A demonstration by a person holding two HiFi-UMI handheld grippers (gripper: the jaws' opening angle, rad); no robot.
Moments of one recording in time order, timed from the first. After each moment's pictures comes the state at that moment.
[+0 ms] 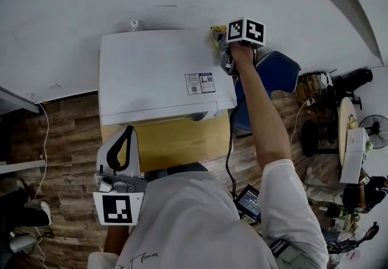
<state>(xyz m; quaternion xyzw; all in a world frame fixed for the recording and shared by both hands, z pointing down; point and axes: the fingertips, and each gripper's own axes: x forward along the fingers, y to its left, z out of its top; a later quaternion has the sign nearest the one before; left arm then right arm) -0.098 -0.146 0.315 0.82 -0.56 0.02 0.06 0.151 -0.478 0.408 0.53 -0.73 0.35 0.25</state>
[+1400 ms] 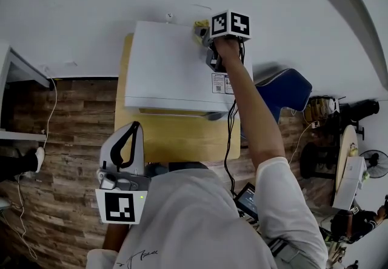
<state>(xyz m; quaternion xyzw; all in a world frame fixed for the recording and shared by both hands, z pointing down) -0.142 -0.105 0.308 0.78 -0.62 0.01 0.06 -0.034 -0.453 0.410 0.41 -0.80 0.33 0.28</state>
